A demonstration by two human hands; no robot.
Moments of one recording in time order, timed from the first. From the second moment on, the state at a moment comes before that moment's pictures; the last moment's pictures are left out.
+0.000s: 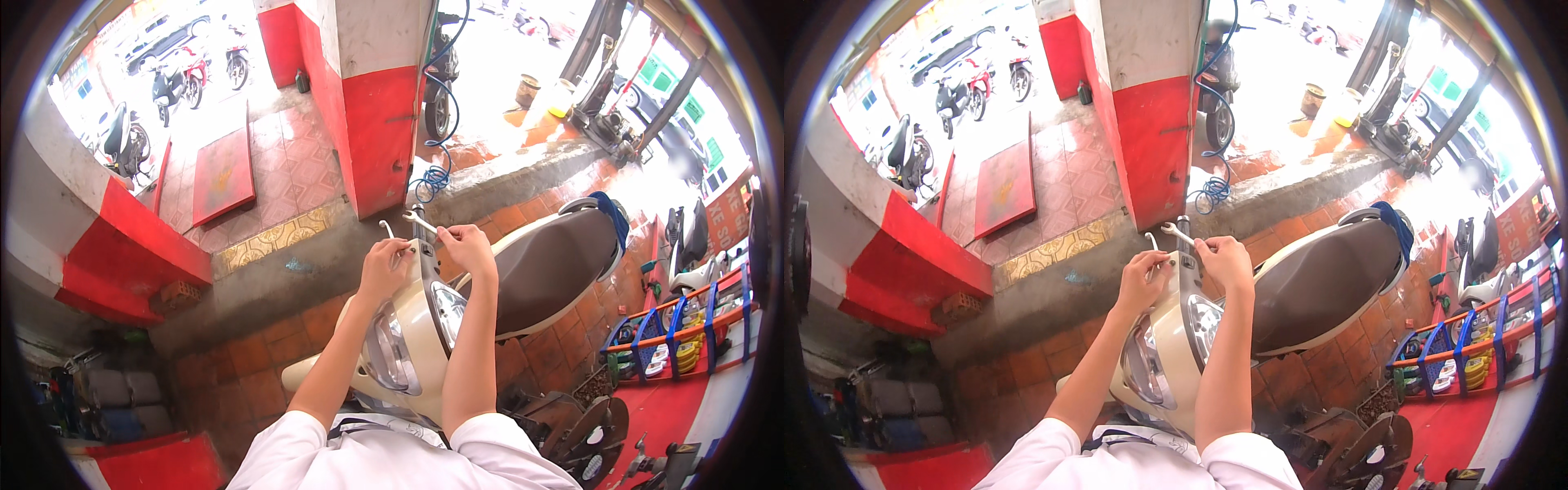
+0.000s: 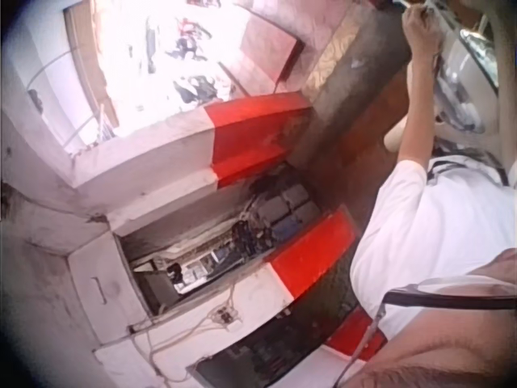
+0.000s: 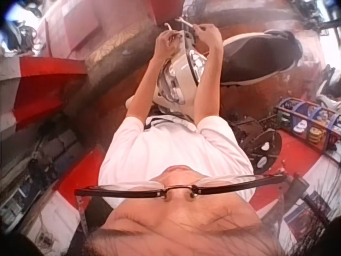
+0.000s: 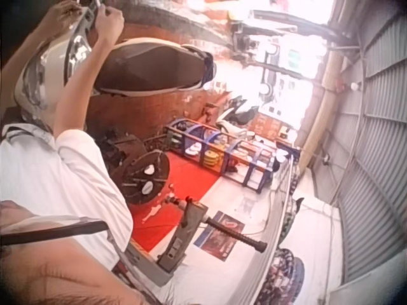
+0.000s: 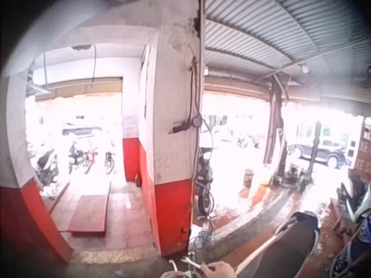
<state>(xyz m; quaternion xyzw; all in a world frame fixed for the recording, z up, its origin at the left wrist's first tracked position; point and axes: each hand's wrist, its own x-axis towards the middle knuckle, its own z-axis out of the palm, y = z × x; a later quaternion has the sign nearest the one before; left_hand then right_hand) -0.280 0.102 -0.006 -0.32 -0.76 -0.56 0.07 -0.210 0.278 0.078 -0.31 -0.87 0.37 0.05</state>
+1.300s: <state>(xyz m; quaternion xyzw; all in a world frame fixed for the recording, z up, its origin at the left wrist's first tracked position) -0.284 0.098 -0.025 -0.27 -0.73 -0.63 -0.01 -0.193 0.303 0.062 -0.26 -0.88 0.38 -0.09</state>
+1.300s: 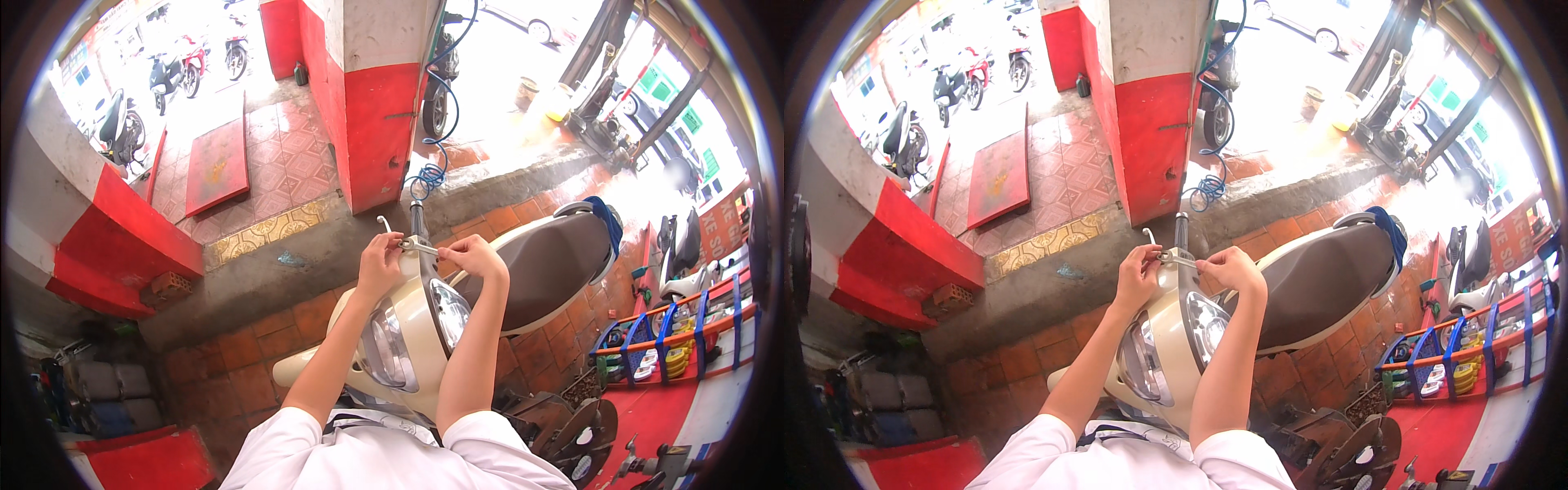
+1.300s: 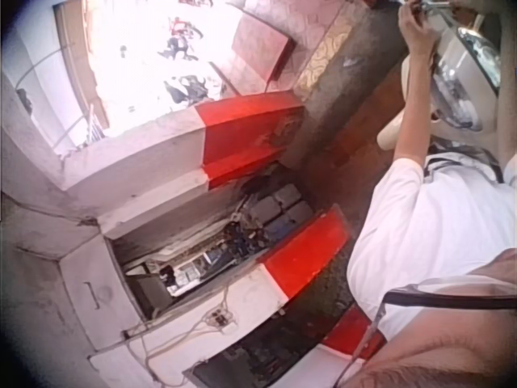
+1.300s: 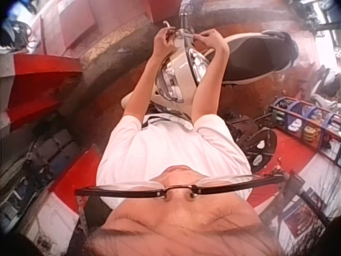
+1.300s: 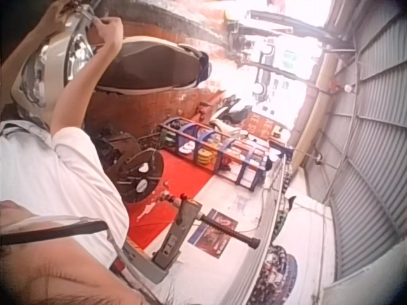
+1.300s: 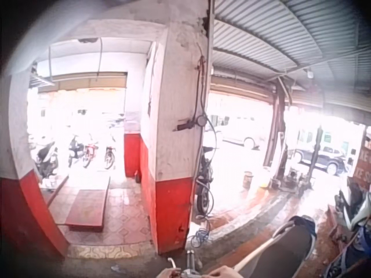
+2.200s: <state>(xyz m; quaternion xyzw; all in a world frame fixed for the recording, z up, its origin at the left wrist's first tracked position) -0.279 0.091 -0.030 -0.28 -0.72 -0.63 0.02 -0.199 0.281 0.073 -0.21 -0.89 0.38 -0.10</state>
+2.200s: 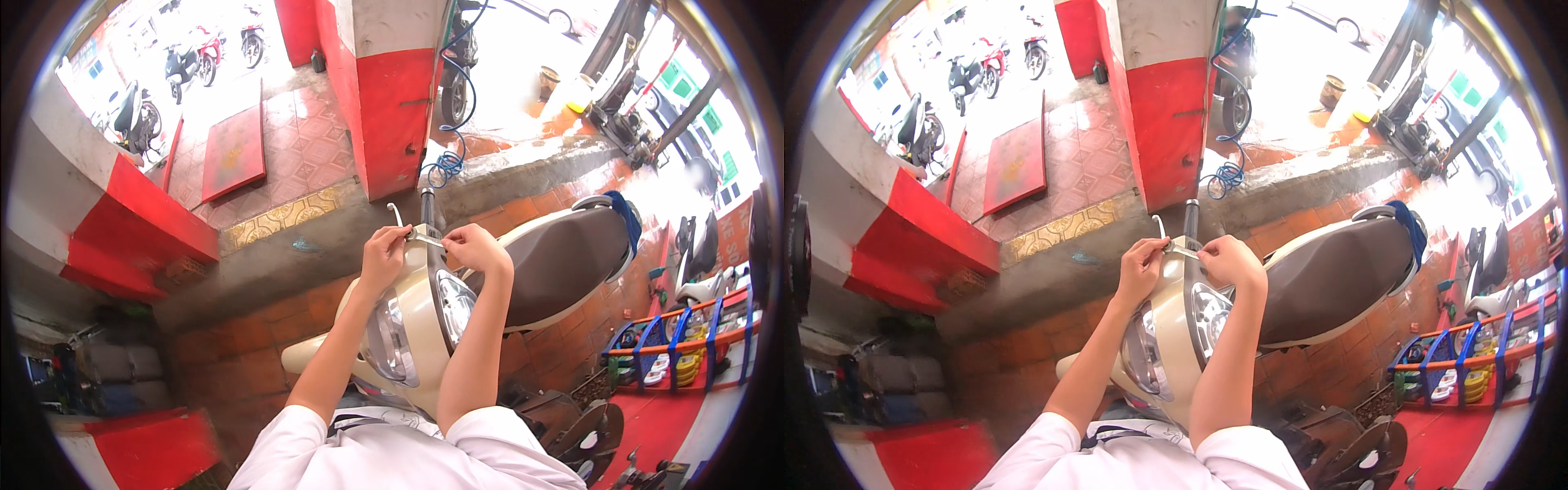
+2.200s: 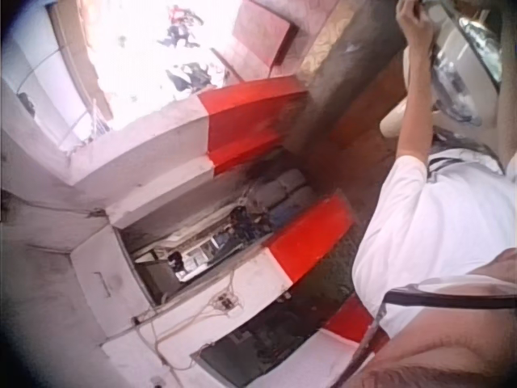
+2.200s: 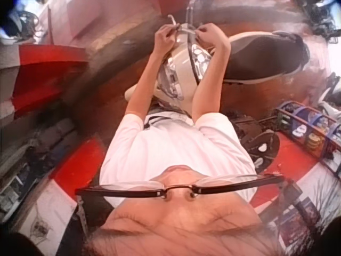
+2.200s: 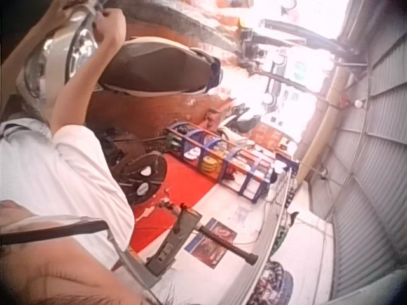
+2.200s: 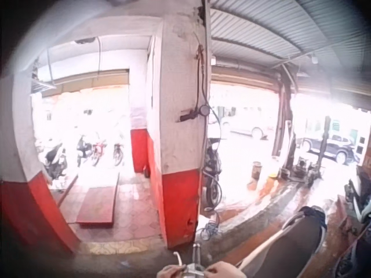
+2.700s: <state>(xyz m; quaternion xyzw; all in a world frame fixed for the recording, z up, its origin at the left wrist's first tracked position) -0.301 0.088 -0.038 -0.33 -0.67 -0.66 -0.04 -0.211 0.141 0.067 -0.26 -0.89 0.36 -0.06</state>
